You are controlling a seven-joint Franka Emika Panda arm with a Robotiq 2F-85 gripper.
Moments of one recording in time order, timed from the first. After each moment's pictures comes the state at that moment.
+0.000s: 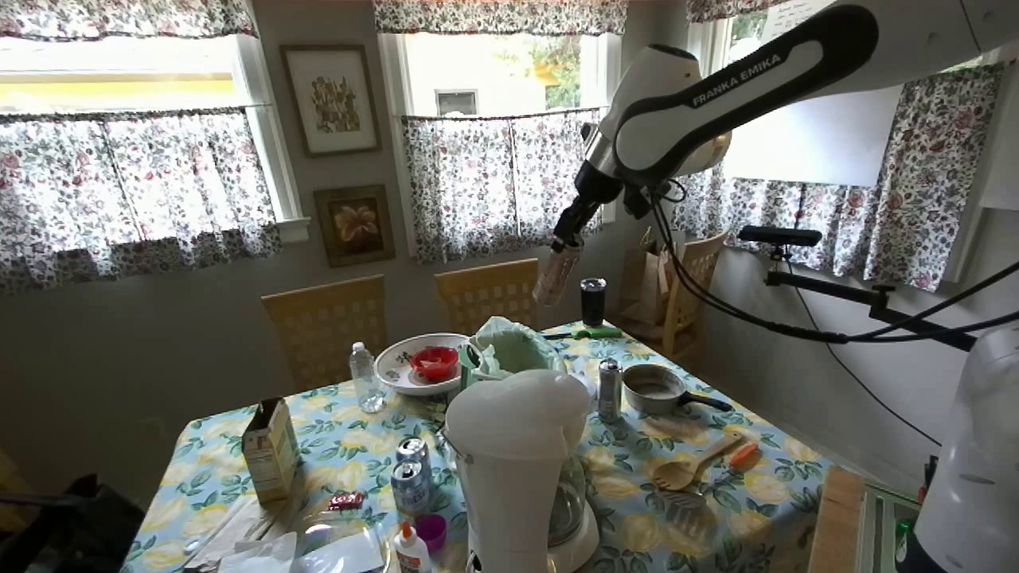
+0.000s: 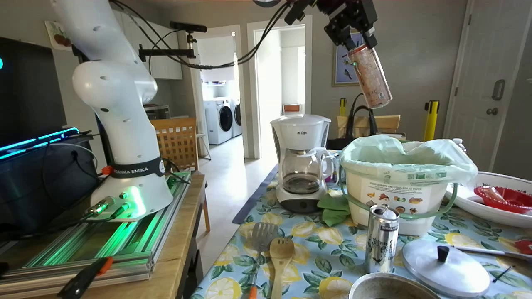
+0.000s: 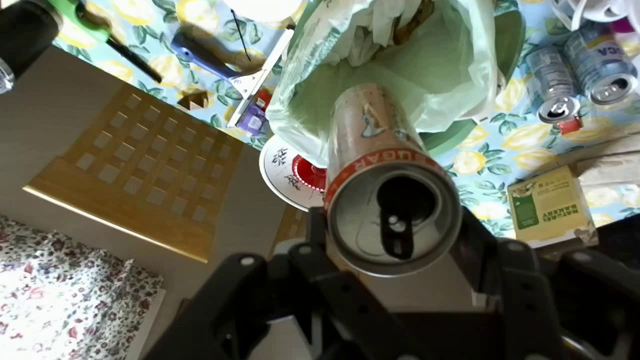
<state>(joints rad) -0.03 -0.28 -0.13 -2.28 -0.04 2.60 -0.30</state>
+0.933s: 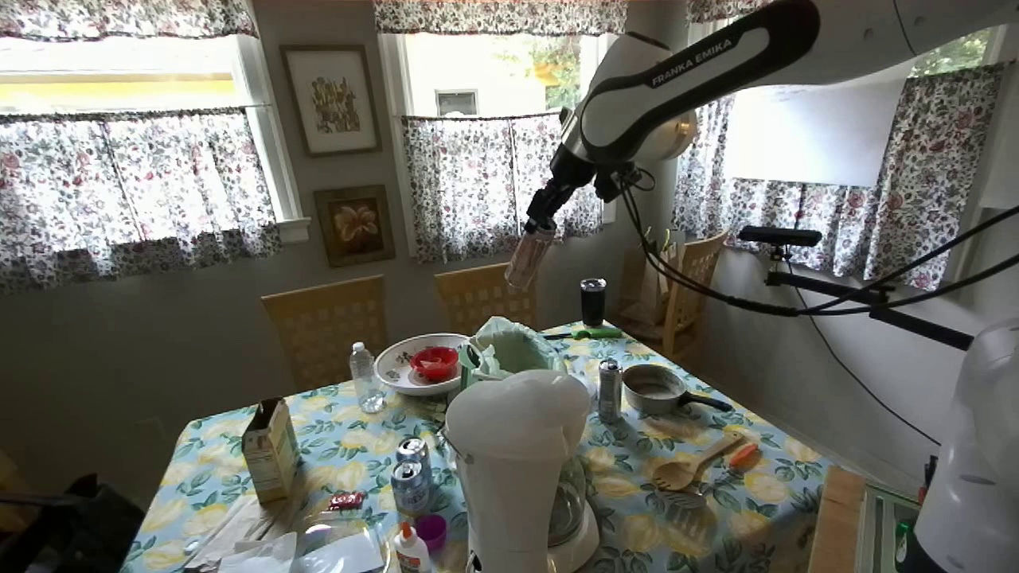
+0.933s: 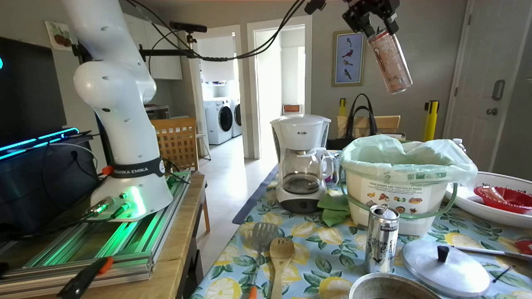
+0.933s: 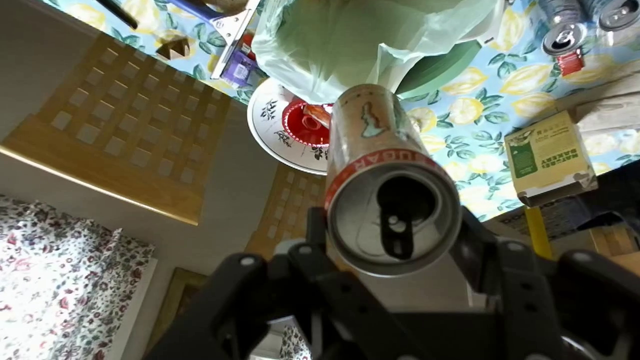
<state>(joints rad) -0.01 -0.16 -0.14 -2.10 0.06 2.60 -0.35</state>
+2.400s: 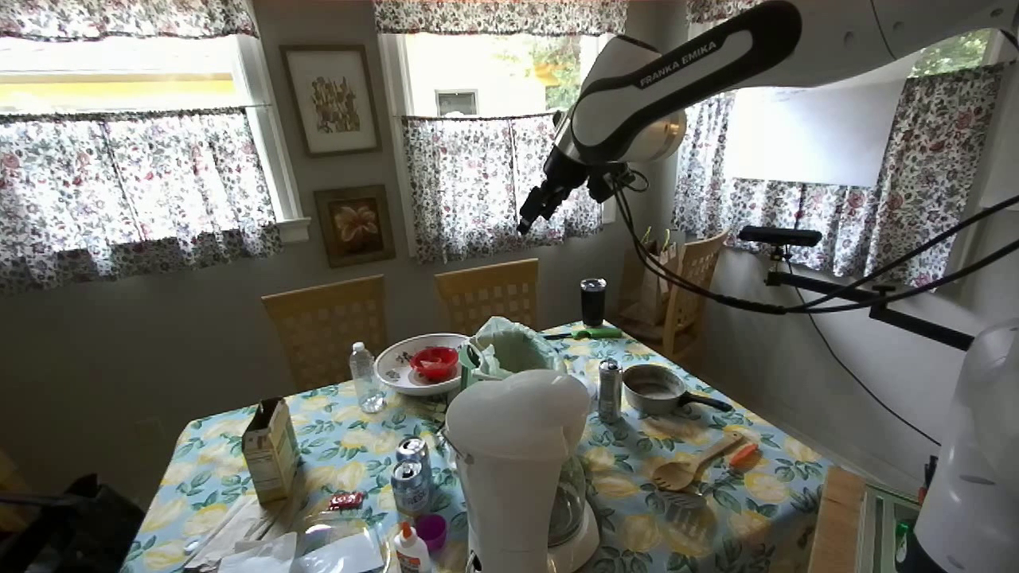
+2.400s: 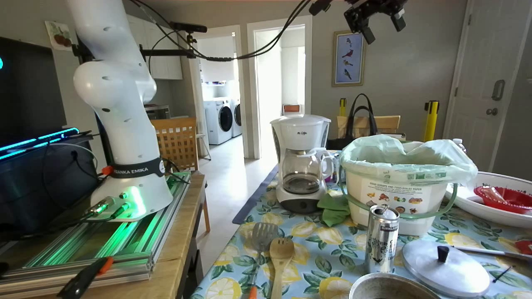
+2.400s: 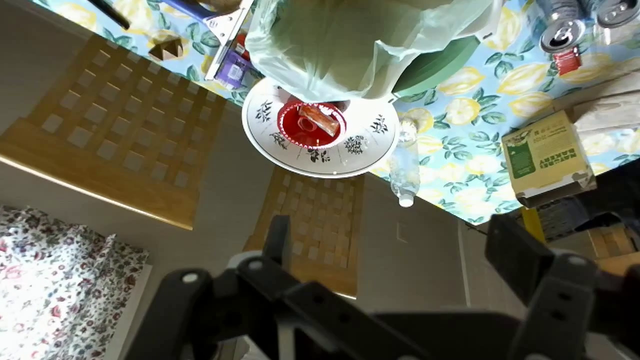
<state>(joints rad) -0.01 -0.12 -0.13 -2.06 0.08 2.58 -0.35</state>
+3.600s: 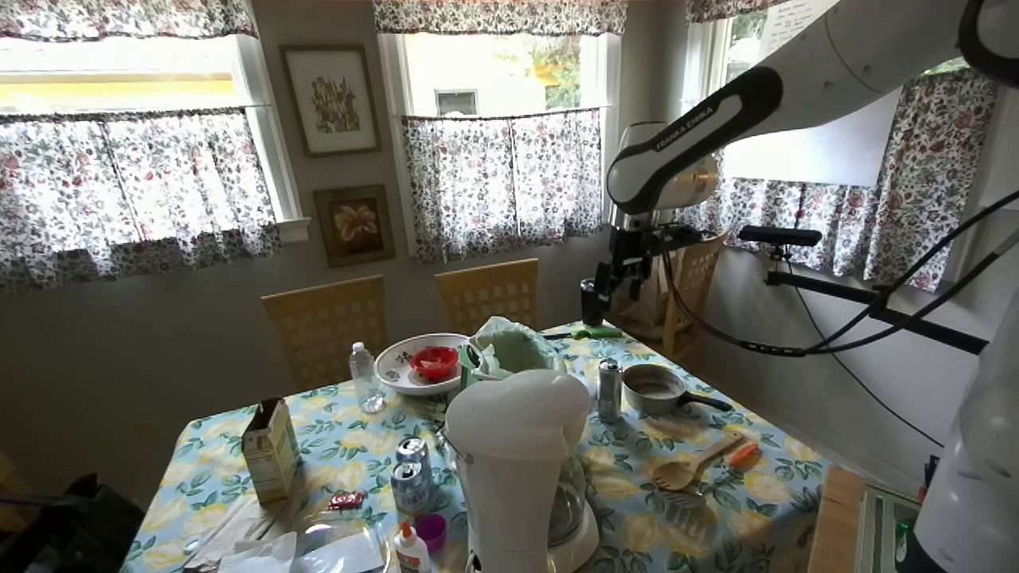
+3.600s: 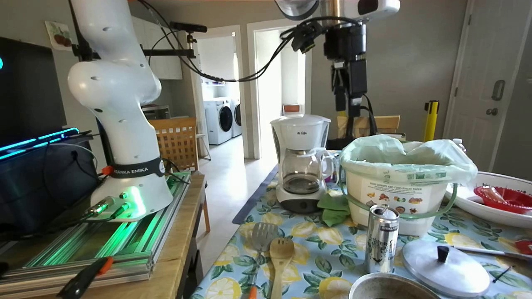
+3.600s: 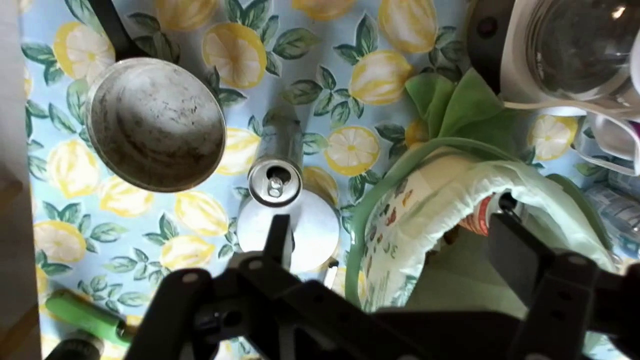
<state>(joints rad) -0.17 -0.05 -0.19 -2.20 0.03 2.25 -0.17</state>
